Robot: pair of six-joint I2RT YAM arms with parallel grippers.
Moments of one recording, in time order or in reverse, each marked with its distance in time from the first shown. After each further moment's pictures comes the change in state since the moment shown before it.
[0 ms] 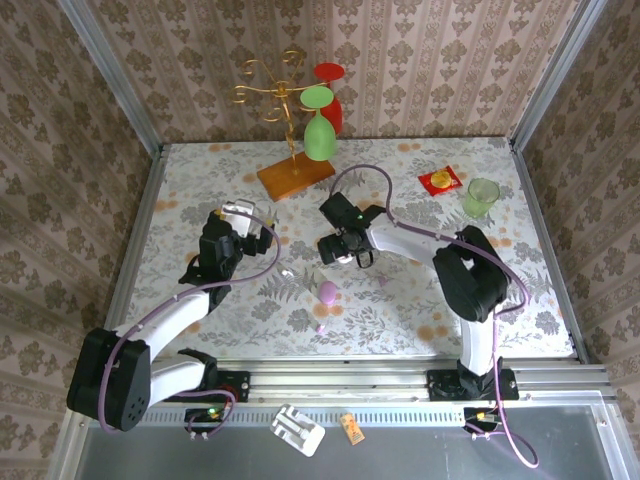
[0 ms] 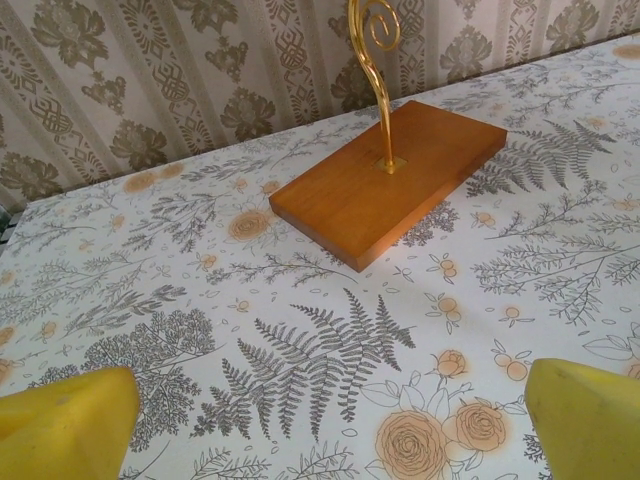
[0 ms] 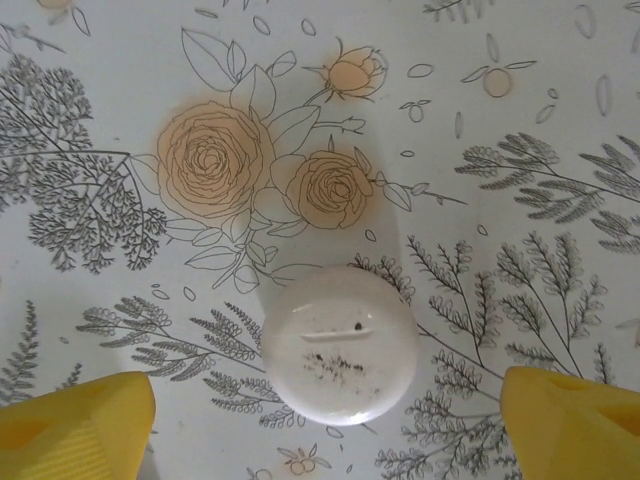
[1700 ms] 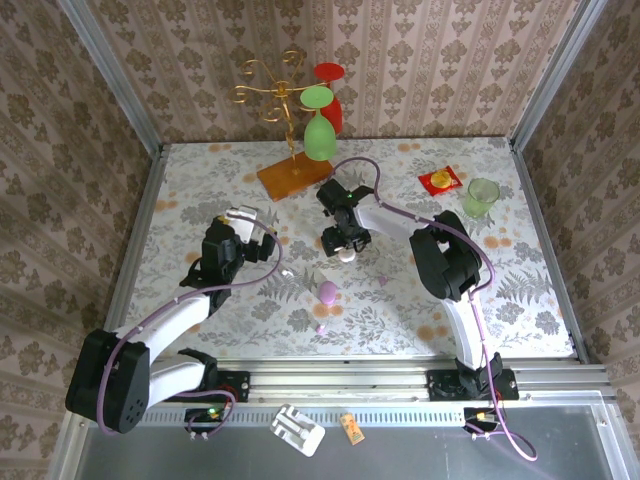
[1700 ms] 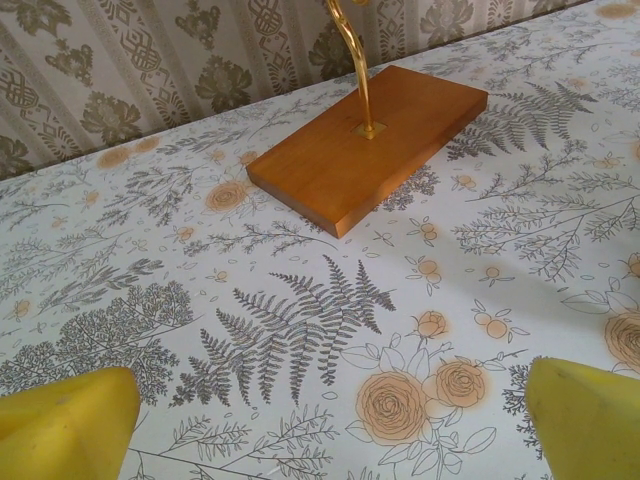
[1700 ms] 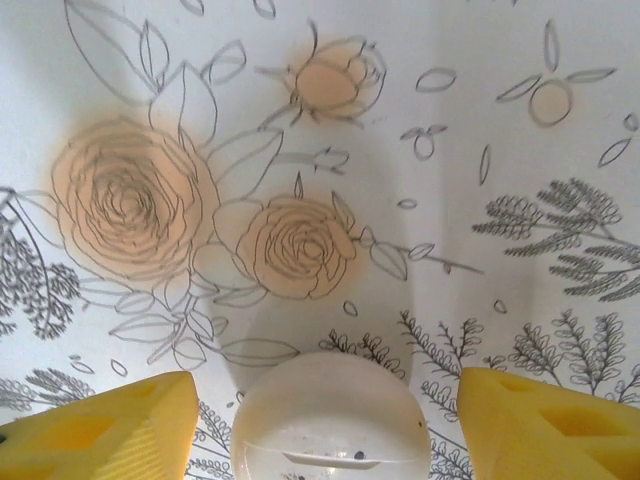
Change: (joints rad) left arm -0.018 -0.011 -0.027 -0.032 0.013 0.000; right arm -0.066 0.221 0.282 -0.225 -0.086 -0.034
